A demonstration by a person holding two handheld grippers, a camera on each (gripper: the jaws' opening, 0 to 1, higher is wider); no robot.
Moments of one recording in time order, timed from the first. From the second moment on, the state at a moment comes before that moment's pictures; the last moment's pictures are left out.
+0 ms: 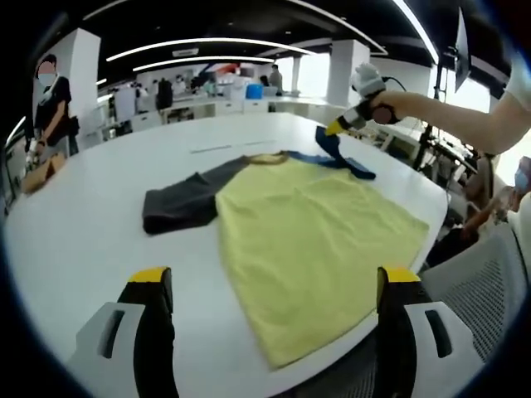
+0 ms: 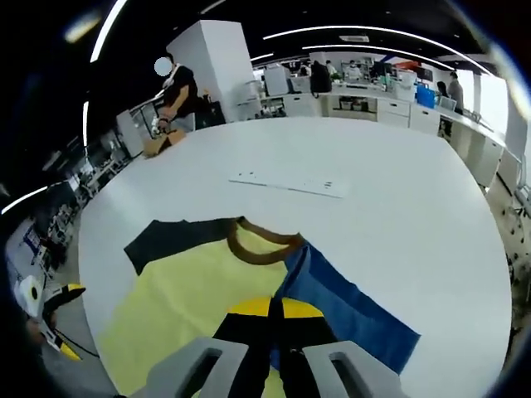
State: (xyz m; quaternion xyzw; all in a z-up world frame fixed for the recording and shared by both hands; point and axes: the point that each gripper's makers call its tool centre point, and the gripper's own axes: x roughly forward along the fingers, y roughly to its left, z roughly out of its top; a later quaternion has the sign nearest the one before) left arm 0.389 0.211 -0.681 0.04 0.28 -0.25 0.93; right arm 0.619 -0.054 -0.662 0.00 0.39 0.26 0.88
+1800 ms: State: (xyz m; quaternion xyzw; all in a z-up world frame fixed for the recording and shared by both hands) left arm 0.395 0.221 -0.683 0.04 0.28 -0.25 0.93; right arm 0.636 0.081 -0.655 -0.01 0.37 0.35 0.86
